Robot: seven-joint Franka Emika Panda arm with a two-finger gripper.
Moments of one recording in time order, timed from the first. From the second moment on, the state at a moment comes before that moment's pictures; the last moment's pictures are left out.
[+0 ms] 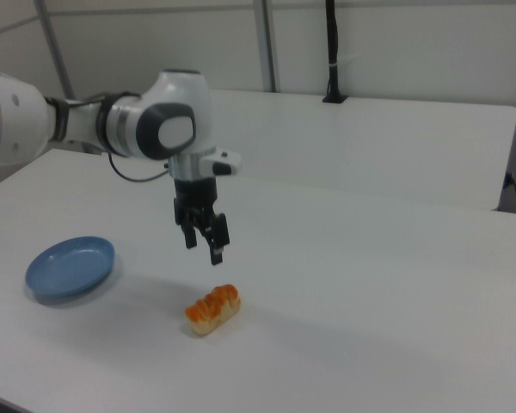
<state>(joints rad) 0.24 0.25 -0.34 -1.80 0.00 1.87 0.25</state>
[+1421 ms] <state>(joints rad) 0.24 0.29 -0.40 -1.93 -0.03 1.92 0.16</state>
